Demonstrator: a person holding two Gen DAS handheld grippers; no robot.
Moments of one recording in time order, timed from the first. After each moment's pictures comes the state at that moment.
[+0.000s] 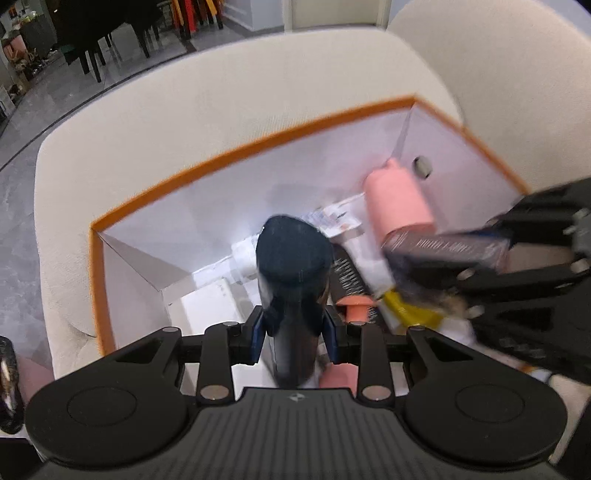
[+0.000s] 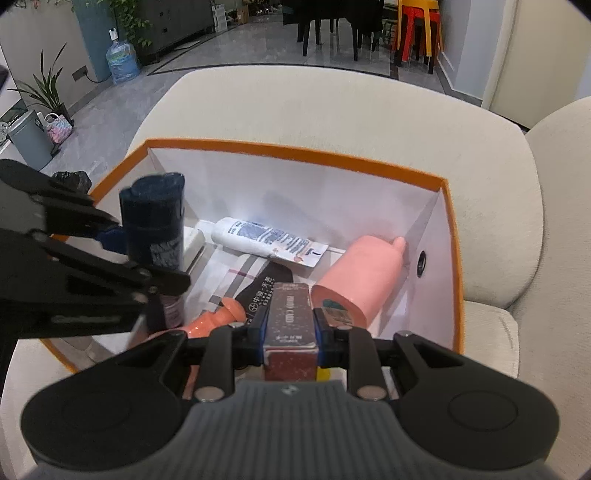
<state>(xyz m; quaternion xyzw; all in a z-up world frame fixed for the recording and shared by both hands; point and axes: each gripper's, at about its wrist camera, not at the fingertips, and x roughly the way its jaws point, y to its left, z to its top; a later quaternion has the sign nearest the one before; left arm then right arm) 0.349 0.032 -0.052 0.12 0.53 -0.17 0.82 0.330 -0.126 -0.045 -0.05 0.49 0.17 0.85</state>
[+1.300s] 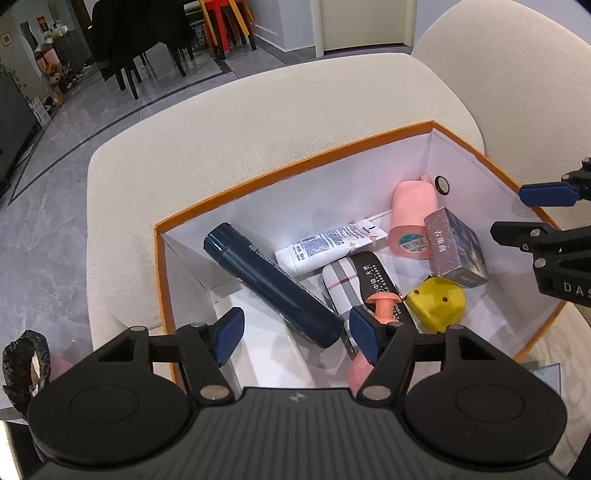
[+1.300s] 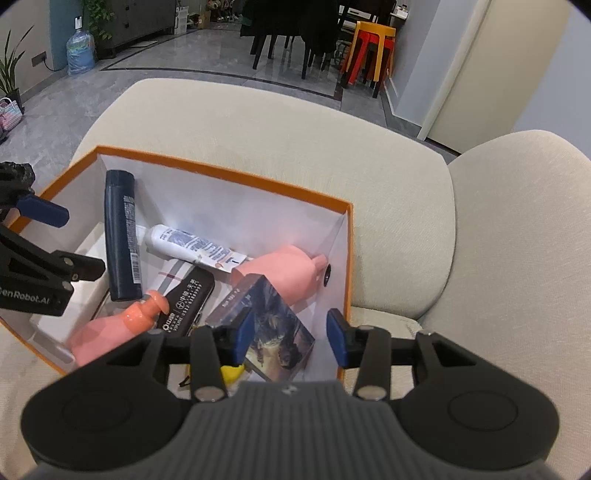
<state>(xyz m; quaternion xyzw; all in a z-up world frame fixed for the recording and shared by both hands) 0.318 0.047 -0.017 0.13 0.49 -0.13 0.85 0.311 -0.139 -0.014 -0.13 0.46 0.08 0.88</state>
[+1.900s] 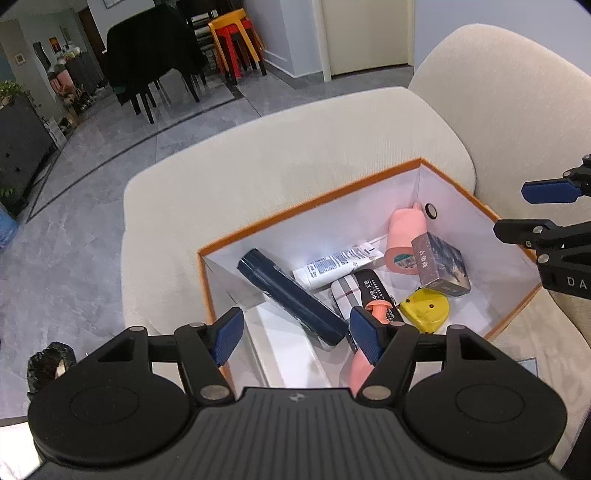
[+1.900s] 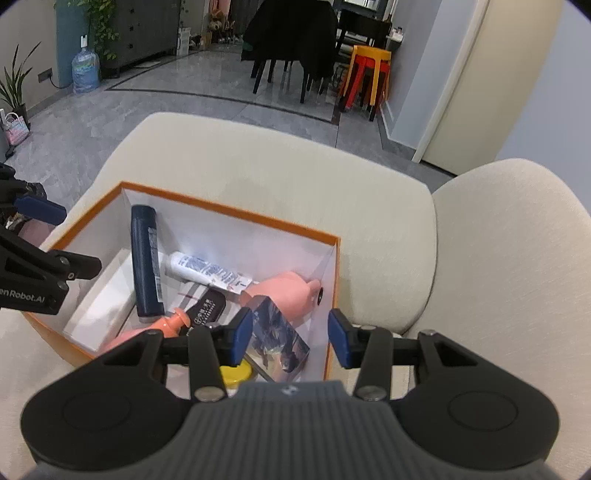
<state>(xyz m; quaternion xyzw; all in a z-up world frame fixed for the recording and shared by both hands) 0.287 0.055 0.038 0.14 0.46 -0.11 0.87 0.281 -0.139 0.038 -0.13 0.42 0.08 0.90</state>
